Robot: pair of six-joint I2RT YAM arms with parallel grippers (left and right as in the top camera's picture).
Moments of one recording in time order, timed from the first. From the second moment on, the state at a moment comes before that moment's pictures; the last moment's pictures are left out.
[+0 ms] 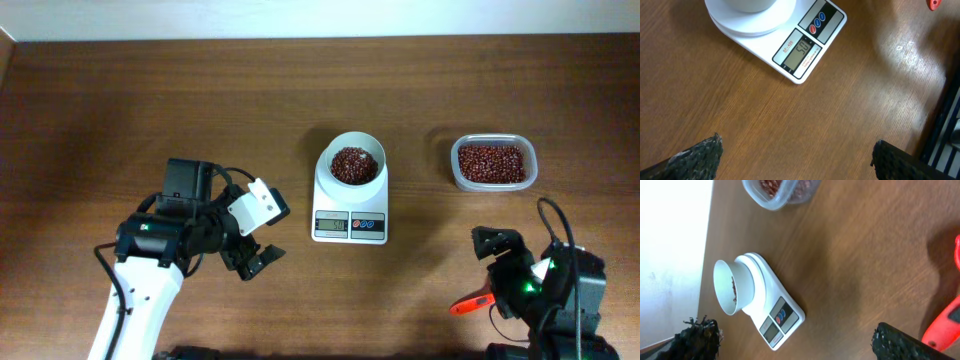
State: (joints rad) left arm -0.12 1.14 0.96 -1.01 0.50 0.80; right arm -0.16 0.47 0.57 -0.90 -0.30 1.01
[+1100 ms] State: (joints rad) left arm -0.12 1.14 0.96 -1.01 0.50 0.80; right arm -0.06 0.01 0.01 -0.05 -0.25 0.12
